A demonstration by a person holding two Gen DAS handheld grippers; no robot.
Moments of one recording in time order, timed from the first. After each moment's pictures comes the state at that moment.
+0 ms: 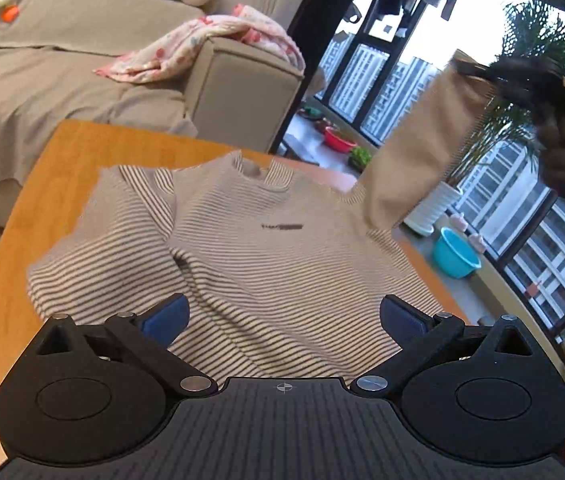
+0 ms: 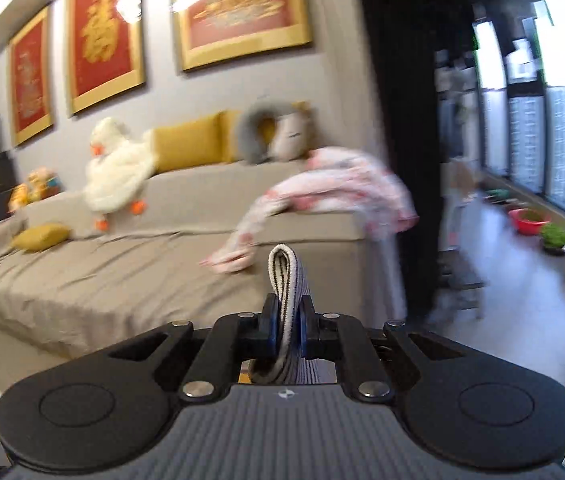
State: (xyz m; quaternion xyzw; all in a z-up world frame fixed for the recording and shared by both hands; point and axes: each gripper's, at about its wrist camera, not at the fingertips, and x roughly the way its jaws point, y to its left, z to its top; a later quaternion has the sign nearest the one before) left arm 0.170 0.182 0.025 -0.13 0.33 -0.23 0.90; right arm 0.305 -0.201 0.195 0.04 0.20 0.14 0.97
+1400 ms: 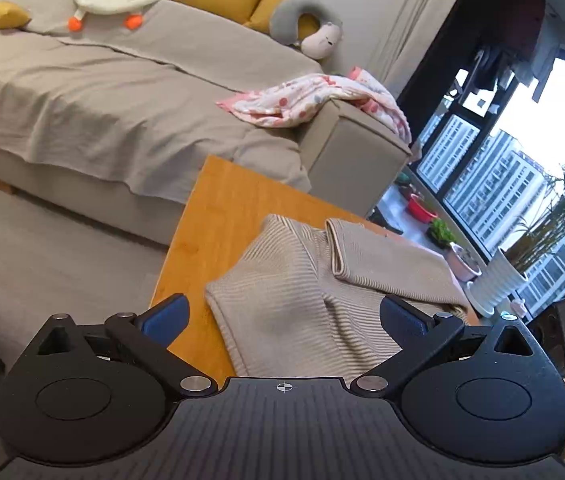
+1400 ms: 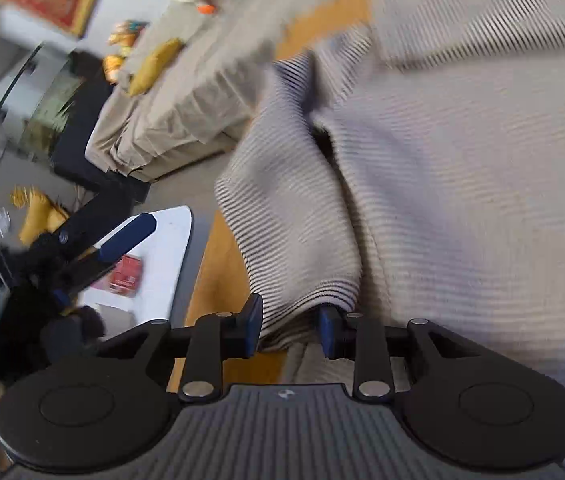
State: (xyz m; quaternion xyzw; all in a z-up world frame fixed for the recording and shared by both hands) left arm 0.148 0.276 0.047 -0.21 0.30 -0.08 0.93; right arm 0.218 0.008 -0.007 0.17 0.51 0.33 0.77
